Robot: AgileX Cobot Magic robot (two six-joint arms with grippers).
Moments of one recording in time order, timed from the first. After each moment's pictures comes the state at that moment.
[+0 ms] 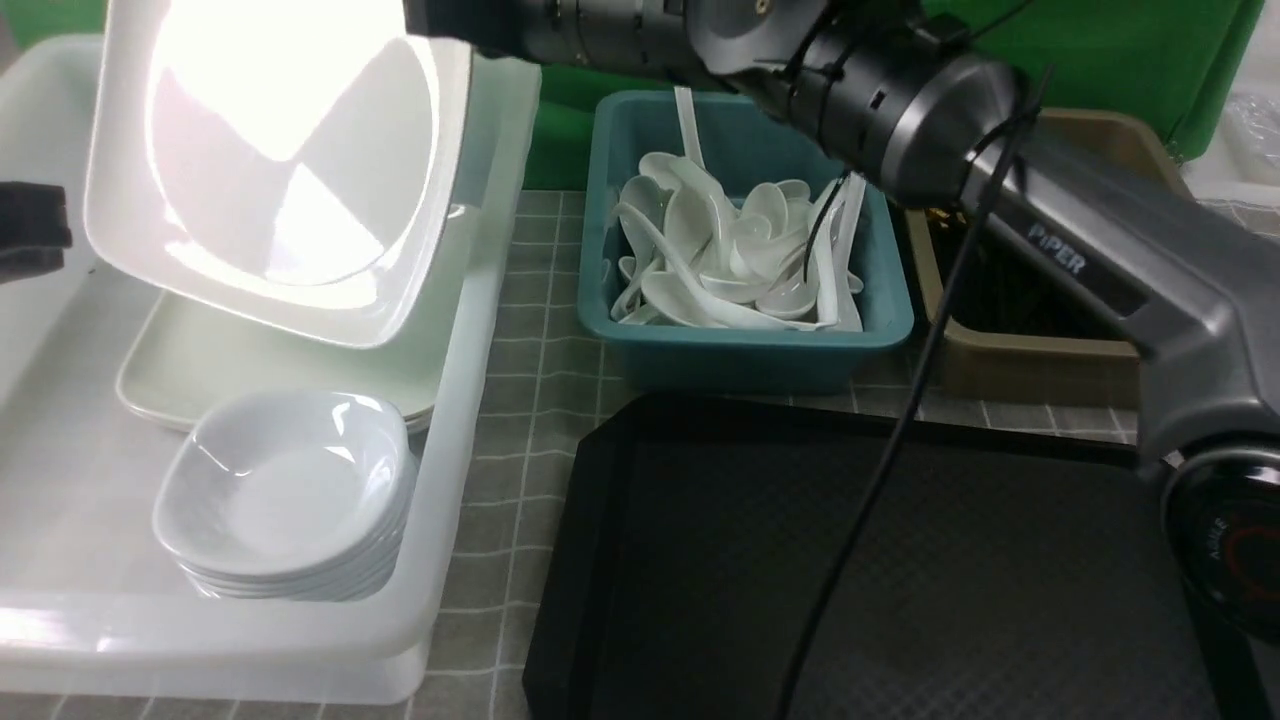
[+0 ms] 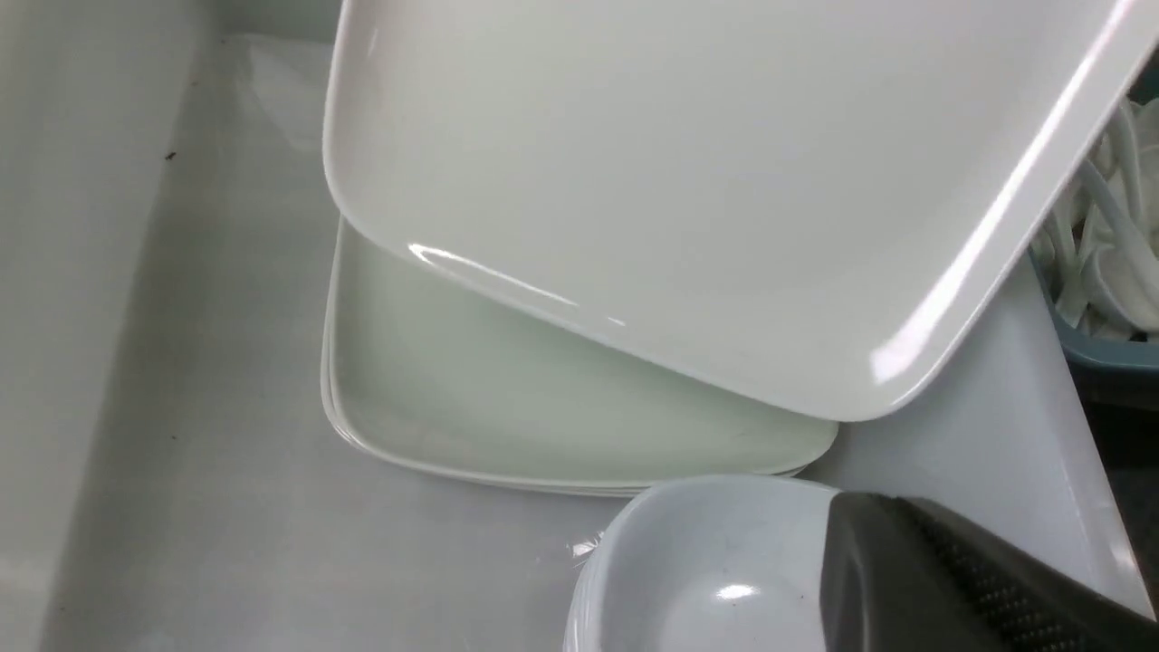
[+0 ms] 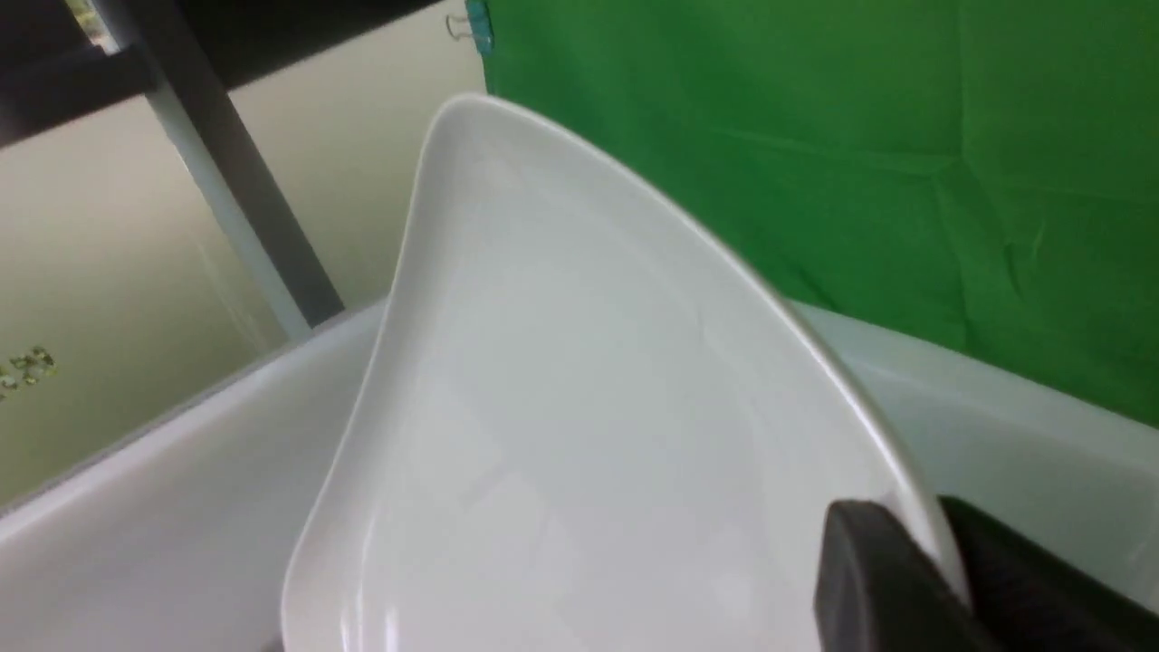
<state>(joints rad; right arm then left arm) 0.64 2.27 -2.23 0.73 0.18 -0.52 0.15 1.00 -0.99 -0.36 0.76 0.27</state>
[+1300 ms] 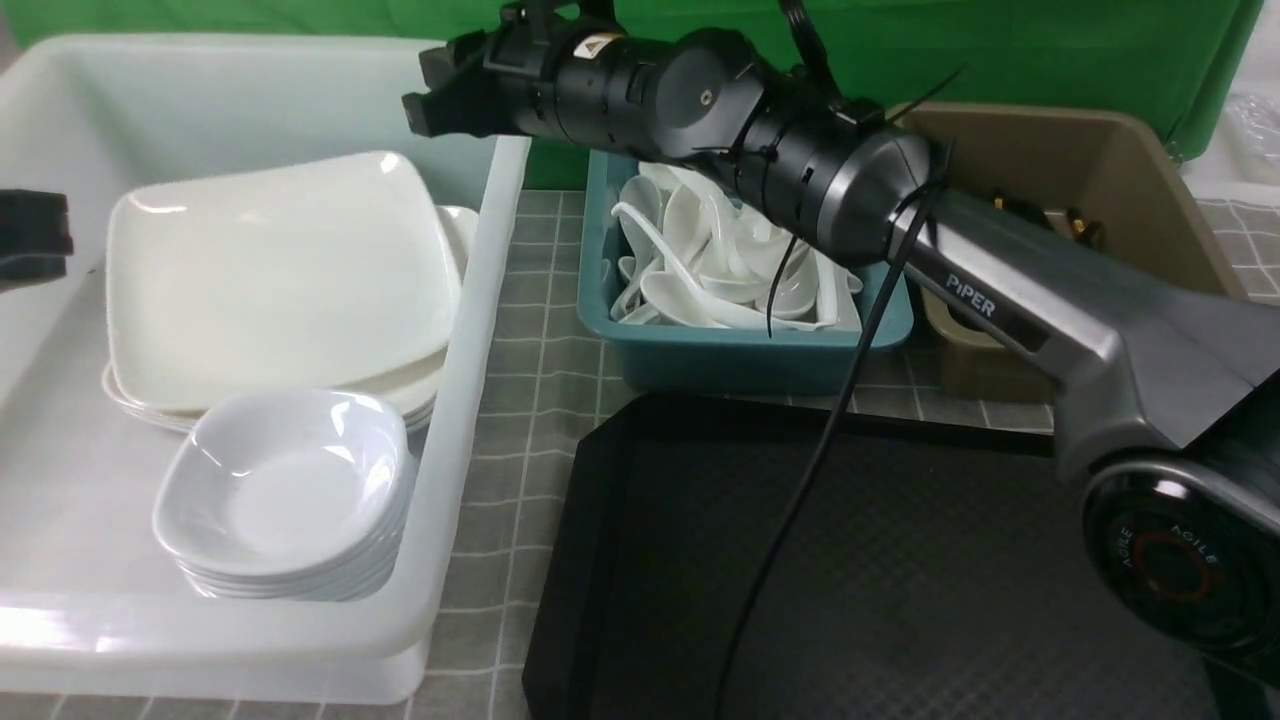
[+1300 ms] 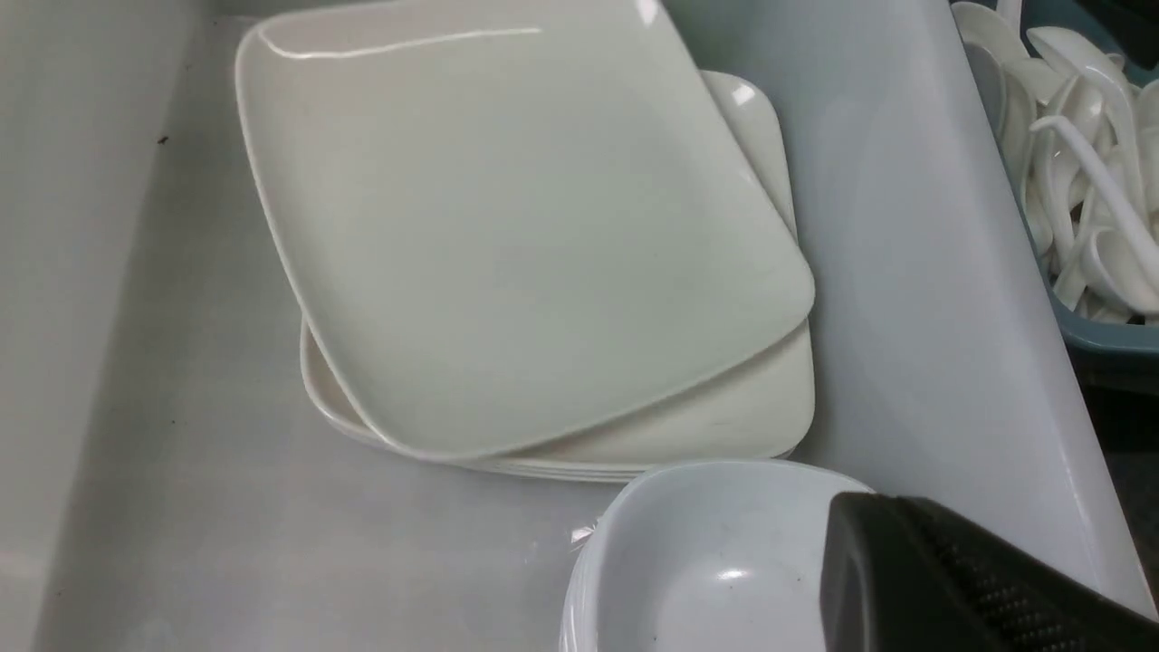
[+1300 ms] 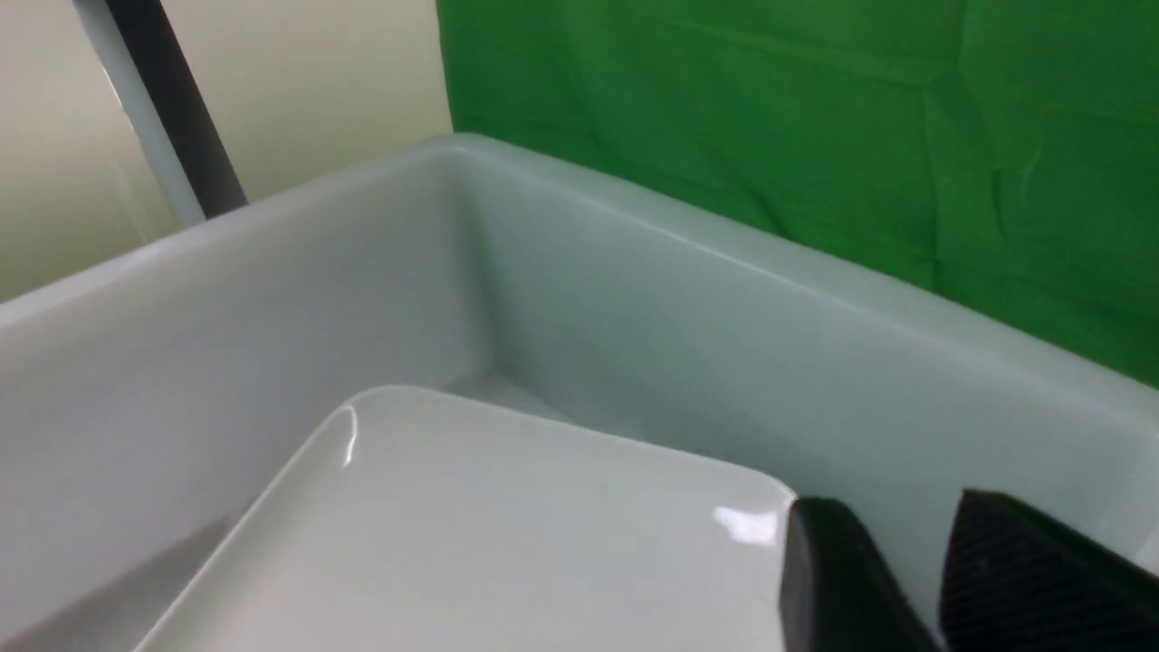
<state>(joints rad) 0.64 2.36 -2.24 0.74 0.12 -0.67 0.15 1.00 -0.99 -0.36 0.78 0.27</state>
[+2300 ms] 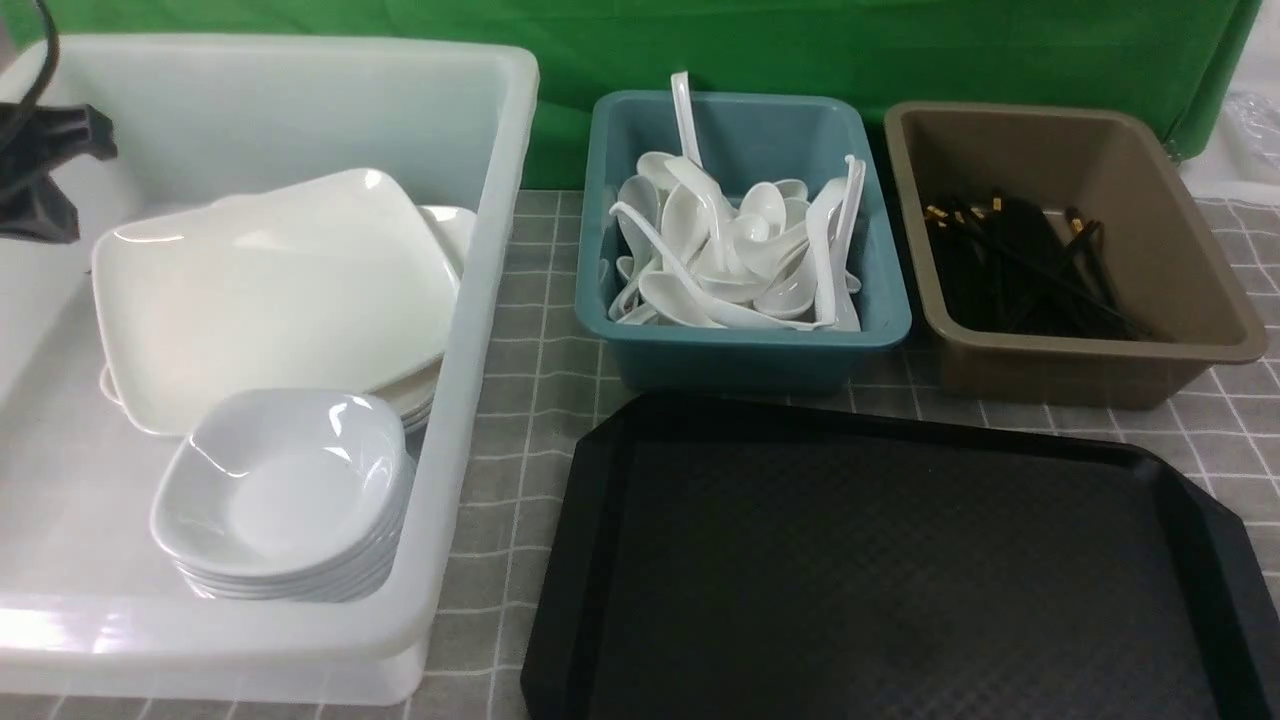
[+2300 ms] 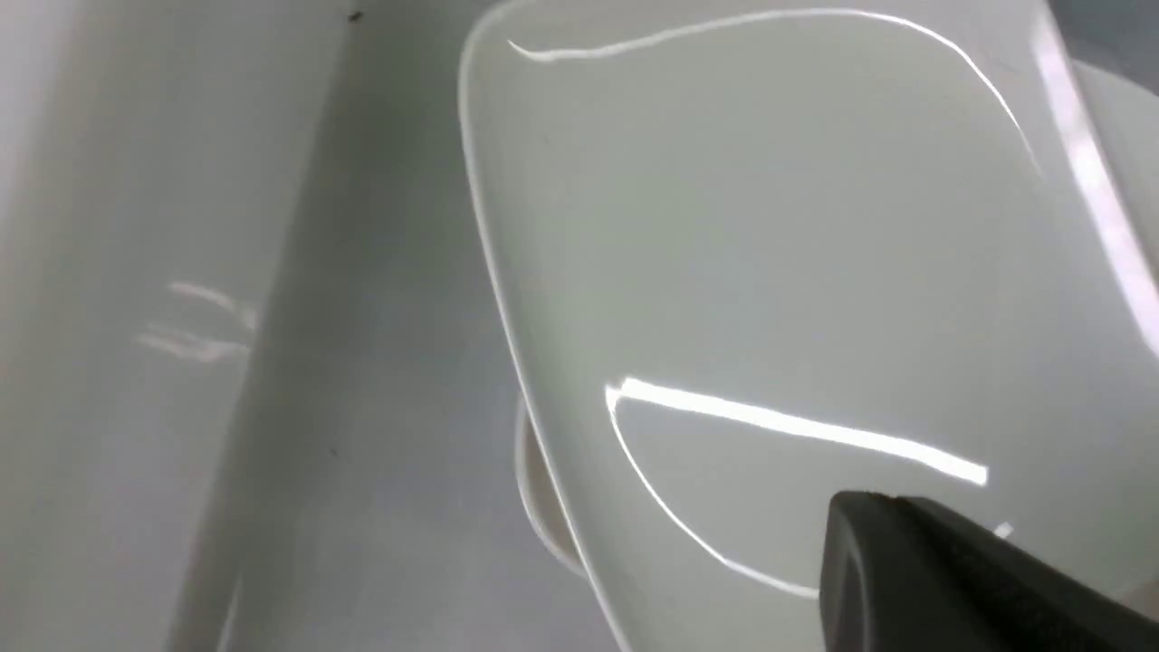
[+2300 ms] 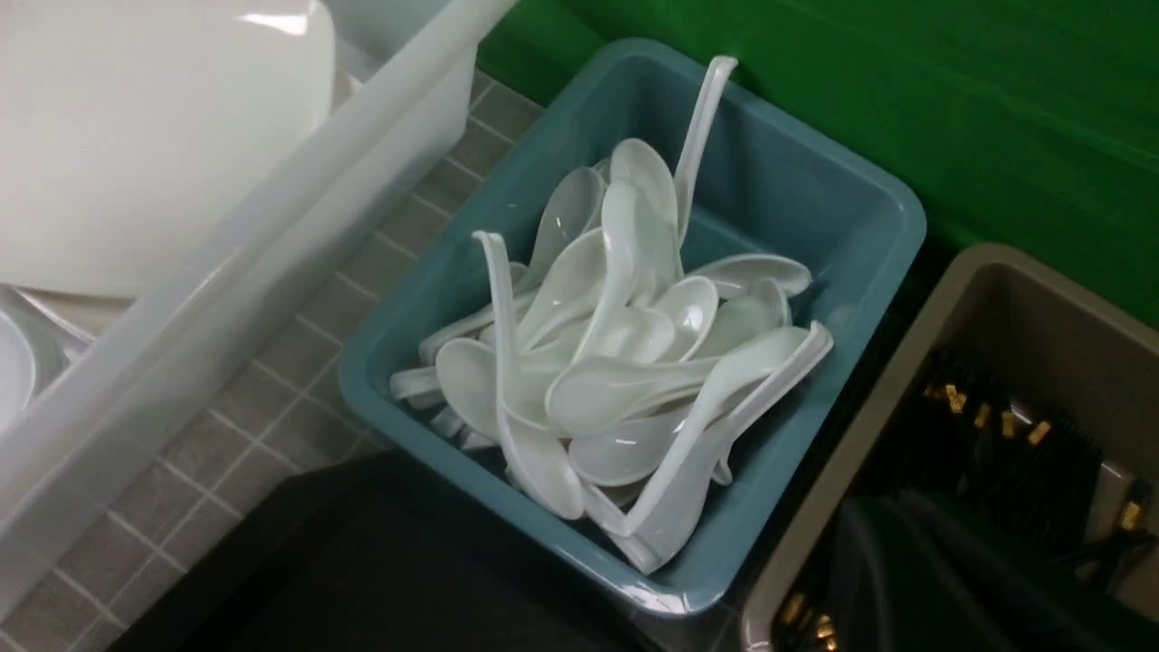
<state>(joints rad) 0.36 1.69 -2.16 0.09 1.17 -0.23 0.24 1.65 -1.41 -0.19 0.82 0.07</state>
